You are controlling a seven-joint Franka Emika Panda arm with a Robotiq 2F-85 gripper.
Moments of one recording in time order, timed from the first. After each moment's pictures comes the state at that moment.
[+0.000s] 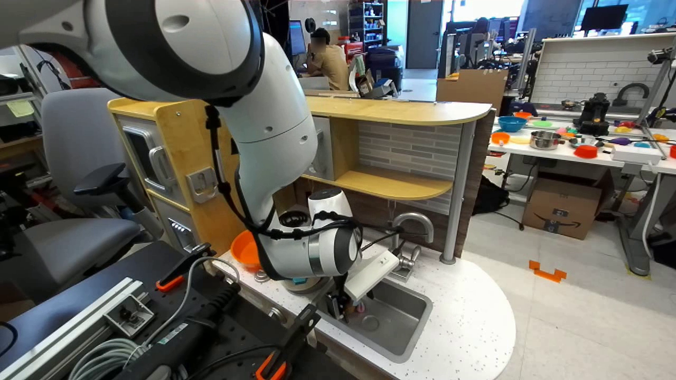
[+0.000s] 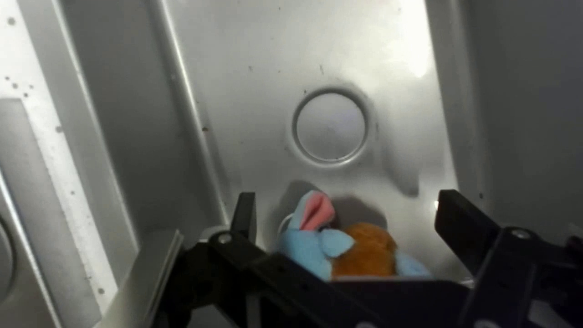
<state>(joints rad) 0.01 1.32 -0.10 -1.61 -0.52 2.98 -0.88</state>
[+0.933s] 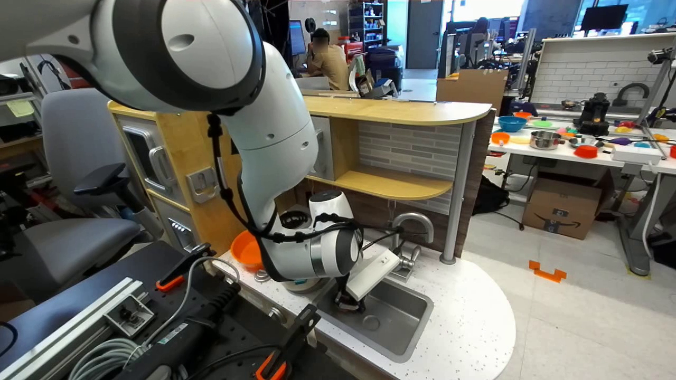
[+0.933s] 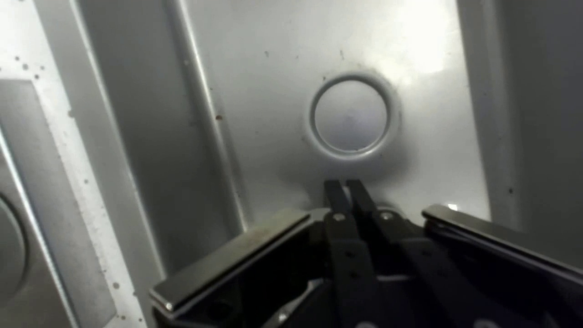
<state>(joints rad) 0.01 1.35 -0.10 -1.56 -0.52 2.99 -0.88</state>
